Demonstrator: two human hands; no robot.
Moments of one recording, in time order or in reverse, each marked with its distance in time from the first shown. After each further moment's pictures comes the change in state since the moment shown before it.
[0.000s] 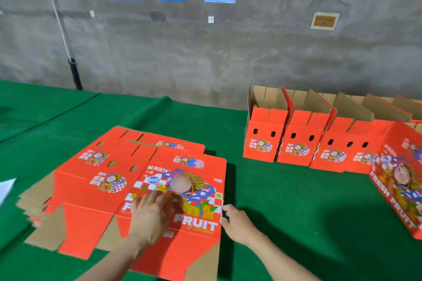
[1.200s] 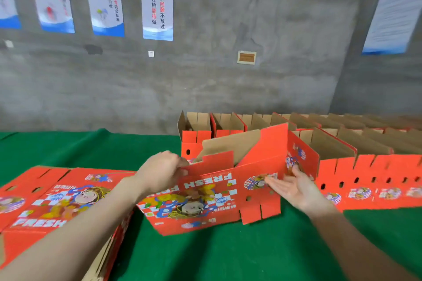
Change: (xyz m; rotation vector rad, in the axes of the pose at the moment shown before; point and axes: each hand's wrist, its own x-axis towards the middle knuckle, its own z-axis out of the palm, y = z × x) left_hand 0.041 0.227 -0.167 0.046 0.029 0.689; right_hand -0.177 0.138 -0.250 1.613 0.573 0.105
